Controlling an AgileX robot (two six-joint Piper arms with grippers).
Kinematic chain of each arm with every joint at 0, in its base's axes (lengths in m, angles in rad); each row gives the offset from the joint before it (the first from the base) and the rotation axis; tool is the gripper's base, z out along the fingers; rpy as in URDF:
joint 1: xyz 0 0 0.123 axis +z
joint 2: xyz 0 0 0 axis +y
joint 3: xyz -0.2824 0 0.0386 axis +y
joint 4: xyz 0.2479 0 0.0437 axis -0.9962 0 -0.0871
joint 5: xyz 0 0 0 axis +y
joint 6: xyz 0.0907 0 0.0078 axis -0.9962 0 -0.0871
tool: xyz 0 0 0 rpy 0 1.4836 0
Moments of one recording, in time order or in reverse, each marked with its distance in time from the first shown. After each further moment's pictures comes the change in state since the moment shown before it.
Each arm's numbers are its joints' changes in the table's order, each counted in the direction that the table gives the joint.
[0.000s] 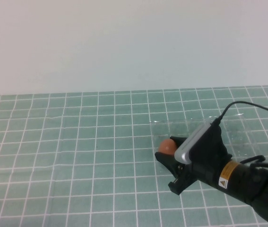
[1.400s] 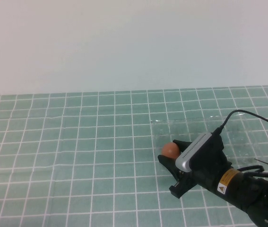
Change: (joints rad) right arm 0.000 0.110 0.021 -0.087 -0.159 0.107; left arm 0.000 0.000 0.000 0.000 0.000 0.000
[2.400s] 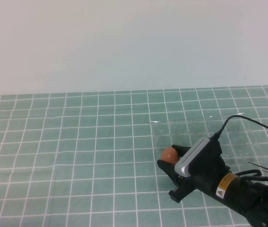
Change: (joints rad) right arm 0.000 0.051 0.000 0.009 -0.040 0.000; left arm 0.000 0.000 0.000 0.000 0.000 0.000
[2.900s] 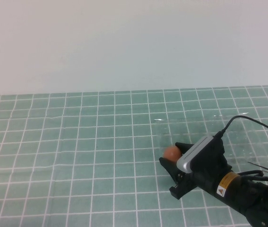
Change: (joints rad) right arm 0.000 0.000 0.000 -0.043 -0.004 -0.014; left arm 0.000 0.000 0.000 0.000 0.000 0.000
